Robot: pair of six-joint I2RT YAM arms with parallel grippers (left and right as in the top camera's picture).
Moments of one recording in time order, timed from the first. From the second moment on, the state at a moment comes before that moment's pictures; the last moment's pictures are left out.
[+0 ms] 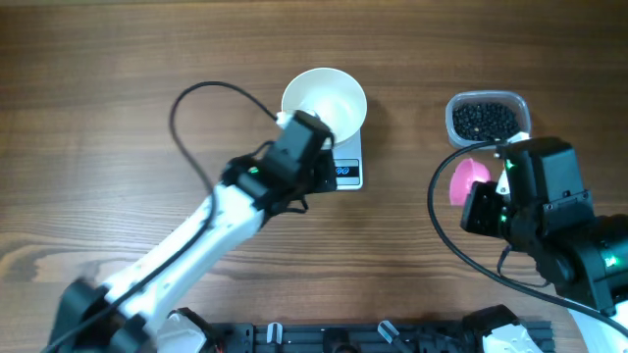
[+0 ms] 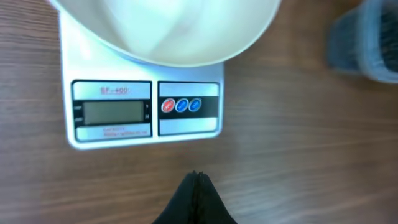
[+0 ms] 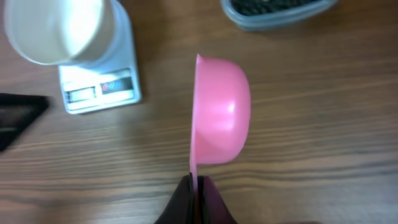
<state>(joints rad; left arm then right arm) -0.67 1.50 1.07 -0.58 0.03 -0.72 0.29 0.99 1.30 -1.37 0.05 0.46</state>
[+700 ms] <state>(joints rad) -0.72 1.76 1.07 -0.41 -0.15 -0.71 0.29 1.05 1.30 -1.27 -0.02 0.47</state>
